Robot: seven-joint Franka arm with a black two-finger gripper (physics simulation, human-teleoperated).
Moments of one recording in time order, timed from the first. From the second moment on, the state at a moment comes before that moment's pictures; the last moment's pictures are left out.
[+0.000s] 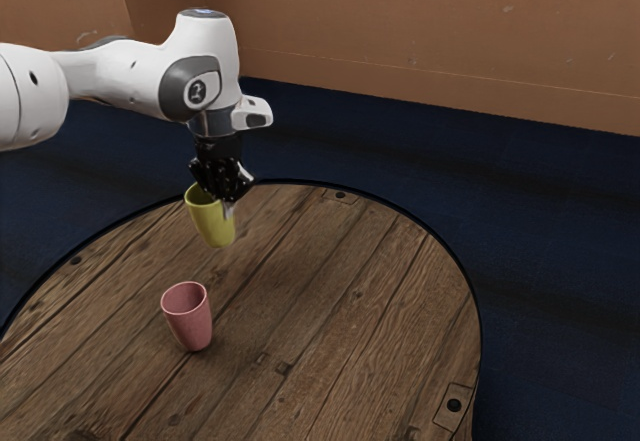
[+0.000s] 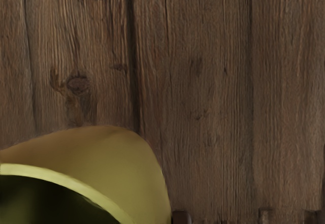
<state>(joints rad) -0.15 0.20 0.14 -1.76 0.03 1.86 -0.01</state>
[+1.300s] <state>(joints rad) -0.19 -0.08 0.14 -2.10 0.07 1.87 -0.16</state>
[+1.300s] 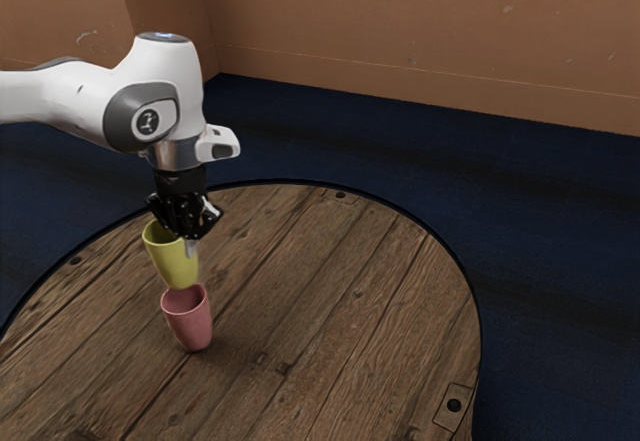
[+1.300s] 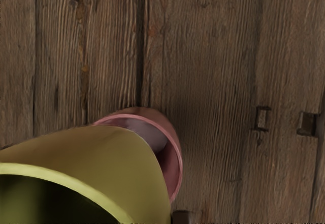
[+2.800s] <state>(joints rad) -0.20 -0.04 0.14 -2.15 0.07 1.97 -0.20</state>
